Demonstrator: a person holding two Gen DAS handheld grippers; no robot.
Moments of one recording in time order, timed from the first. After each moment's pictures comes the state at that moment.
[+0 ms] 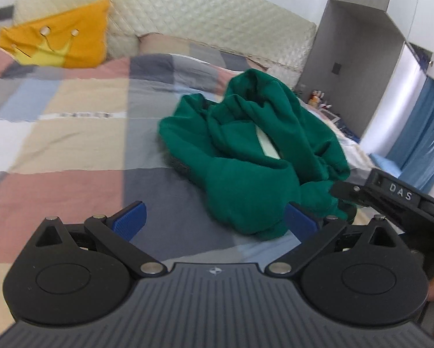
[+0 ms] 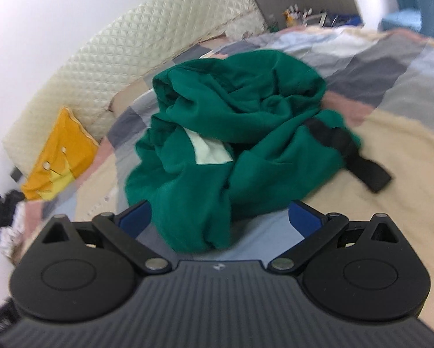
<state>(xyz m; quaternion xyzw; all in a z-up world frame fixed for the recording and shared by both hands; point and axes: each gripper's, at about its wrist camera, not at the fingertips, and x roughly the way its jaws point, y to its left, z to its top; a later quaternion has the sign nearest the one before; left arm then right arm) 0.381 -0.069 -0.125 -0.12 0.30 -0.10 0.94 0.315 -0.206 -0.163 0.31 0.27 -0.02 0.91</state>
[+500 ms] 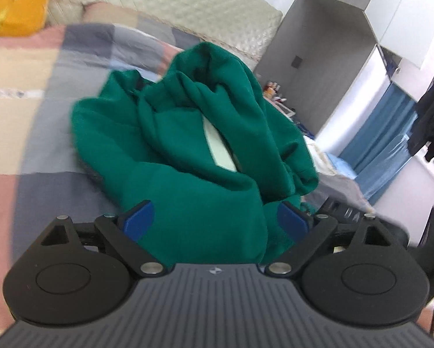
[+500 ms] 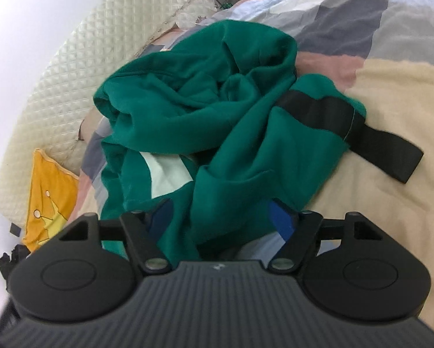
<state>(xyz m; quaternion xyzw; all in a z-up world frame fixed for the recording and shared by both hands) 0.509 -0.125 -0.178 -0.18 0.31 -0.22 0.91 0.380 -0.242 -0.216 0.41 0.28 -0.07 0.86</state>
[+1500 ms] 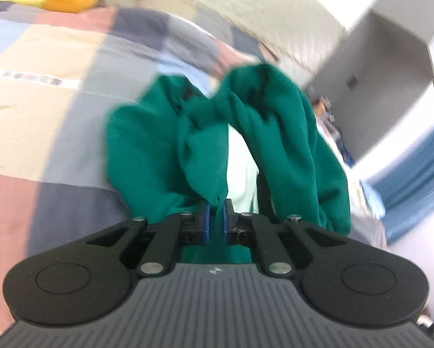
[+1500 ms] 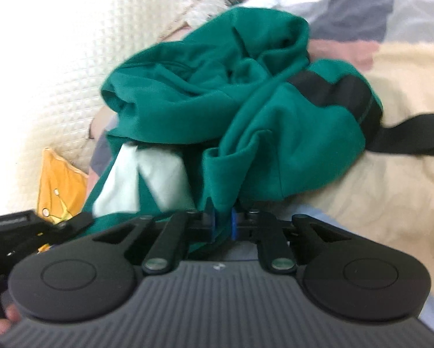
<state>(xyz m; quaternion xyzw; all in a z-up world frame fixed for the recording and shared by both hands) 0.555 -0.100 -0.144 -0.24 0.35 -0.09 0.90 0.391 -0.235 -0.229 0.42 0.26 -0.04 0.87</state>
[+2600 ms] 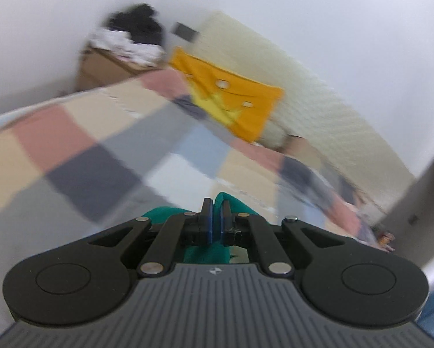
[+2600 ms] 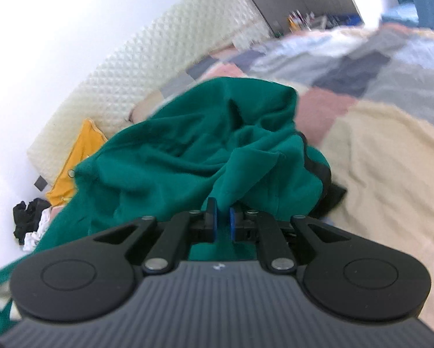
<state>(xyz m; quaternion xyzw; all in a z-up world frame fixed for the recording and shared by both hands) 0.185 0.227 -0.023 -0.31 0.19 0.18 0.92 0.263 -0.247 -0.180 0.33 0.24 0.00 0.91</state>
